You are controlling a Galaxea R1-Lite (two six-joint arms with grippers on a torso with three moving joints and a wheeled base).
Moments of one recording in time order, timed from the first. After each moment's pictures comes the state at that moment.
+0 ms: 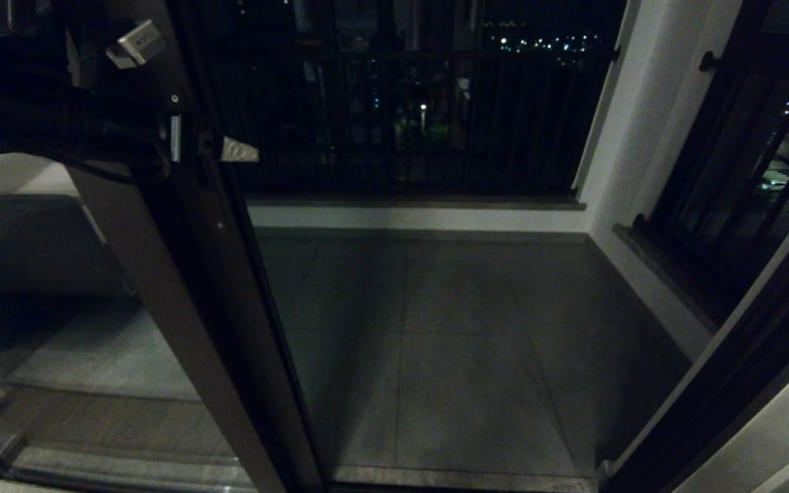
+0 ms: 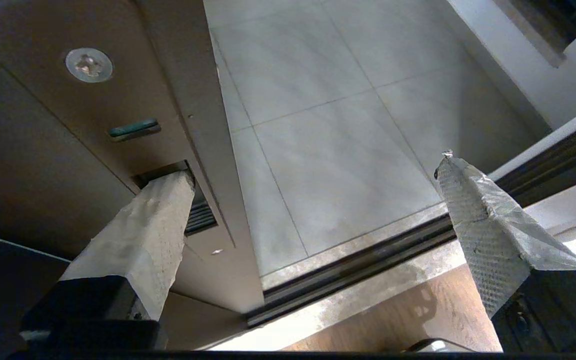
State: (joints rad) left arm -0.11 1.80 -1.85 0.41 -0.40 0.13; right arm 0.00 0.00 0.00 0.00 0.00 0.01
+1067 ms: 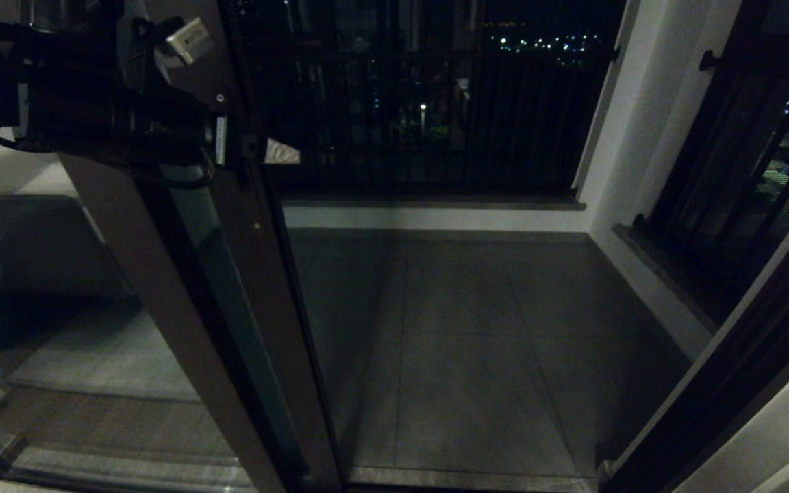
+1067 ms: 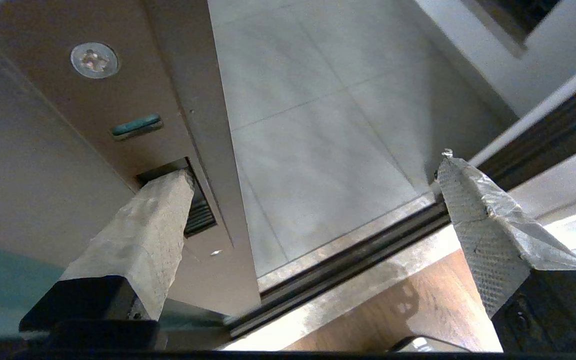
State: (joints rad) left arm -0.23 1.81 -1.85 0.40 -0.37 0.11; right arm 0.00 0.00 0.00 0.00 0.00 0.01
